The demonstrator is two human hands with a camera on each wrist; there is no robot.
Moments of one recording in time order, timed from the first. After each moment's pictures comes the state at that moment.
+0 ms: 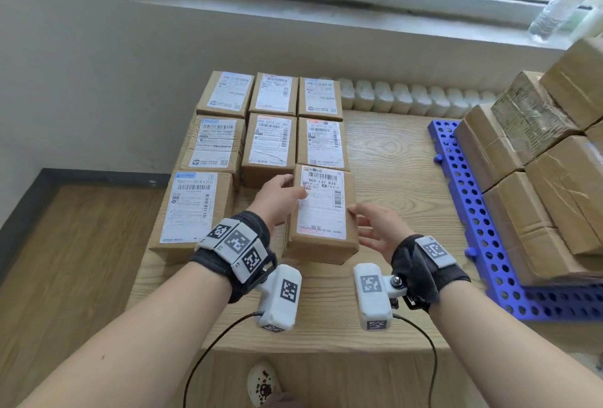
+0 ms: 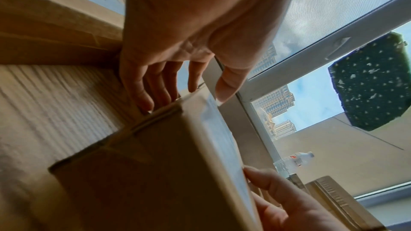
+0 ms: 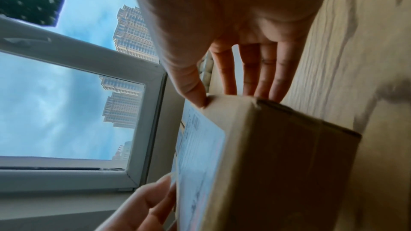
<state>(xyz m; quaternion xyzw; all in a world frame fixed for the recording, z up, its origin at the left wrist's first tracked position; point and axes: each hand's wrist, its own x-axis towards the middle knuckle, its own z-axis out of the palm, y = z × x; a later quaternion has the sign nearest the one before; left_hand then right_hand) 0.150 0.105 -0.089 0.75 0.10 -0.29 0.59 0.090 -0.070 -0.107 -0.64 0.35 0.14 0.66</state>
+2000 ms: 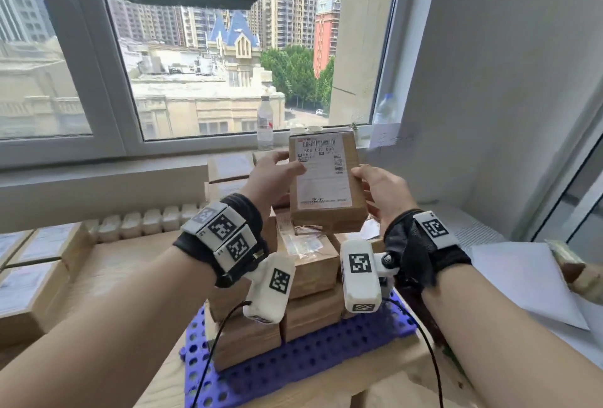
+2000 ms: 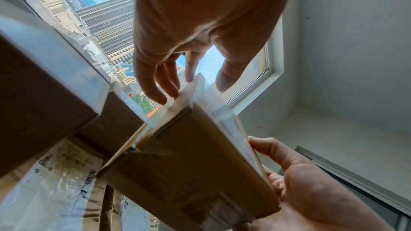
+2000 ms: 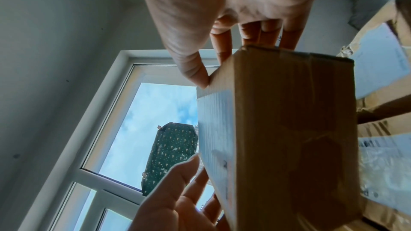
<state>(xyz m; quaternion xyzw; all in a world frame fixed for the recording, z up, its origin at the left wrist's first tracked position) -0.030 -0.454 0.131 0.73 -0.22 -0.16 0.63 -0.123 -0.597 0.113 -0.63 0.27 -0.29 0.67</state>
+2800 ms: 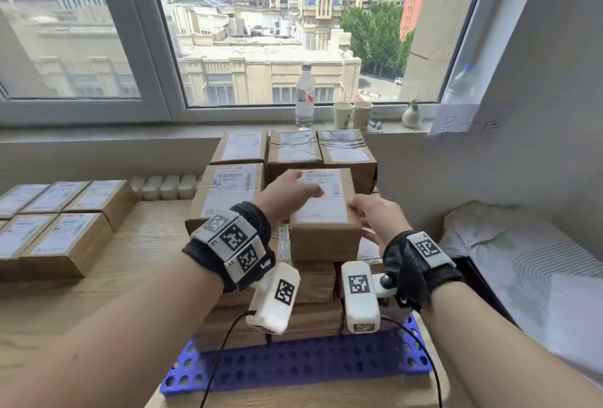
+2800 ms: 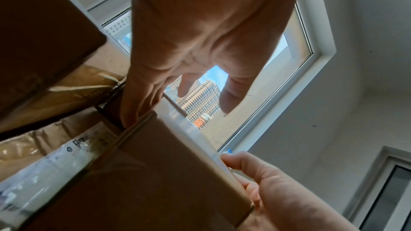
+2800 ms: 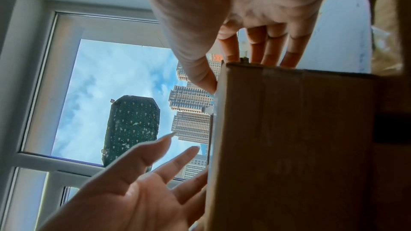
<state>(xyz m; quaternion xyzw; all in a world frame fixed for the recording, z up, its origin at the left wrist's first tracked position) -0.007 -0.526 0.088 0.83 -0.10 -0.19 0.52 -0.055 -0.677 0.044 -0.66 0.28 -0.07 0.69</state>
